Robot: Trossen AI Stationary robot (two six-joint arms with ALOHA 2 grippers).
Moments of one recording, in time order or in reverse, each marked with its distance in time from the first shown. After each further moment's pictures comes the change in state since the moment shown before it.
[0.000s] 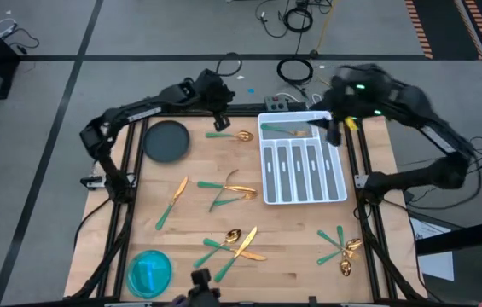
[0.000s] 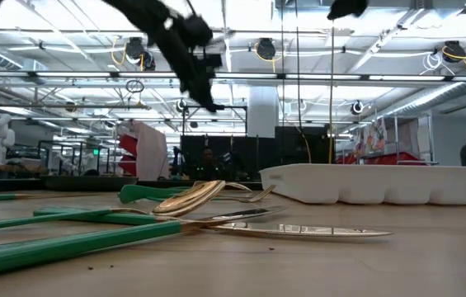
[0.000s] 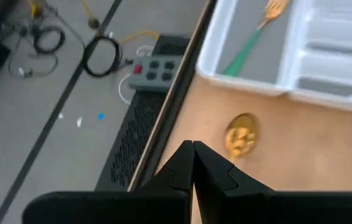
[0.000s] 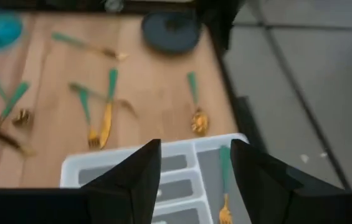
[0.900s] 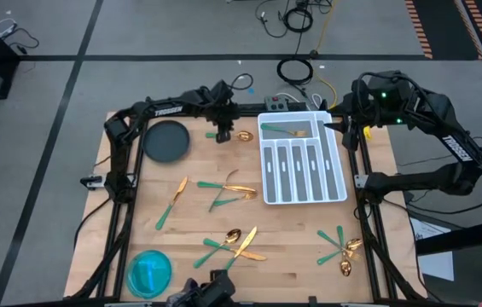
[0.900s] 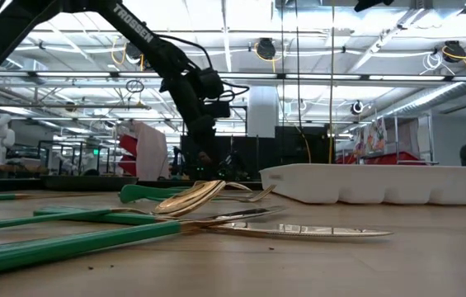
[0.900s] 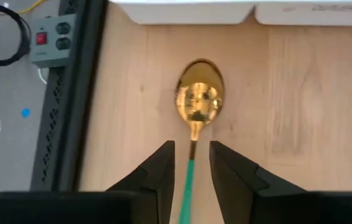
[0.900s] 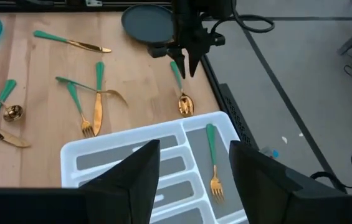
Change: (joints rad) left arm 0.034 0.246 0.020 -0.040 0.245 0.206; right arm 0.029 -0.112 0.000 -0.120 0.094 0.058
